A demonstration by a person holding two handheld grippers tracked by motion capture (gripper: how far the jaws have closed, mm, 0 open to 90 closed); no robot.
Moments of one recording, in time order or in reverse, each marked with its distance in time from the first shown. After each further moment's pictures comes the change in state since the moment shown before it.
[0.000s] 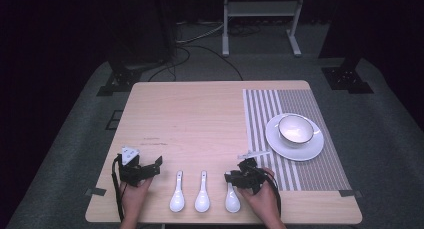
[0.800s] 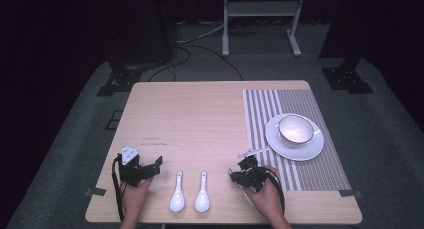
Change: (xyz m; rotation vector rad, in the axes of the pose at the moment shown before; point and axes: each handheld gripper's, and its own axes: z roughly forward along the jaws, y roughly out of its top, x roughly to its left) left arm 0.000 0.000 0.000 -0.001 -0.003 -0.002; right arm -0.002 0.006 -0.006 0.083 -0.055 -0.021
